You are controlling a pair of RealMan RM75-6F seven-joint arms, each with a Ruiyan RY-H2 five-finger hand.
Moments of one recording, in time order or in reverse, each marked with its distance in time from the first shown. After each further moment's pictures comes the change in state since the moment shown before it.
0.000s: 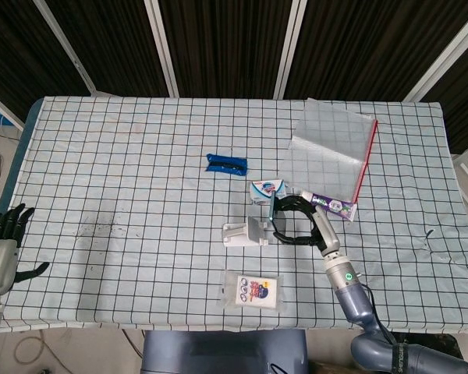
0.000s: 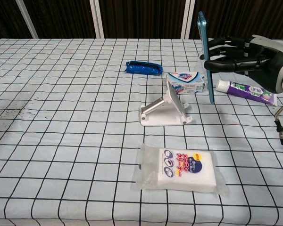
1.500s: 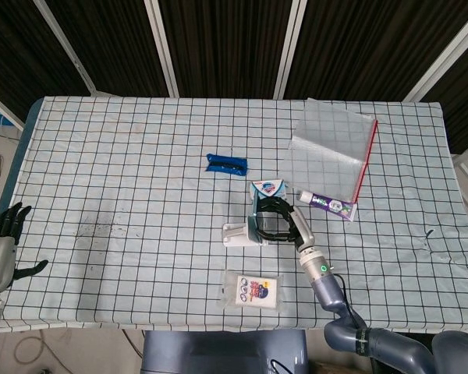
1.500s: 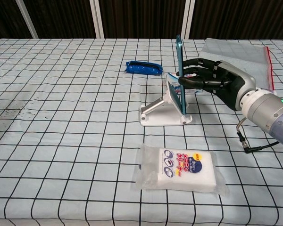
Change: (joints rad) left arm -0.010 0.002 -0.015 -0.009 -0.052 -0.025 0.002; right arm 0.113 -0.236 -0.041 0.360 -0.051 -0.018 0.293
